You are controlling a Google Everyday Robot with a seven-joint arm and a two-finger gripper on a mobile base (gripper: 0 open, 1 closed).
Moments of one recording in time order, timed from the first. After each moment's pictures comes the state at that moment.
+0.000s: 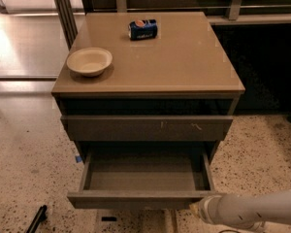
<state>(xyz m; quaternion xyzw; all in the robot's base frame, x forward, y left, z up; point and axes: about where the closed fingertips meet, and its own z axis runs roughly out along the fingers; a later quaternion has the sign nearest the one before) 0.425 -0.191 0.393 -0.17 0.95 0.12 0.21</state>
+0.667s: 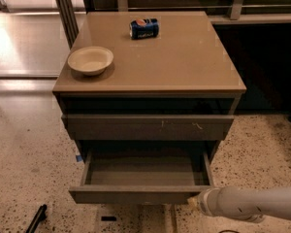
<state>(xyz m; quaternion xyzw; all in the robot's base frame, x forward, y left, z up) 0.453 -0.185 0.398 -0.19 0.95 0.13 0.23</state>
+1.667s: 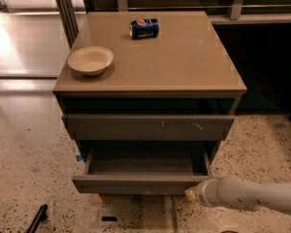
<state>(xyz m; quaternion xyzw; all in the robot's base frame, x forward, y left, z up) 0.478 -0.181 0.399 -0.23 0.93 0.15 0.24</state>
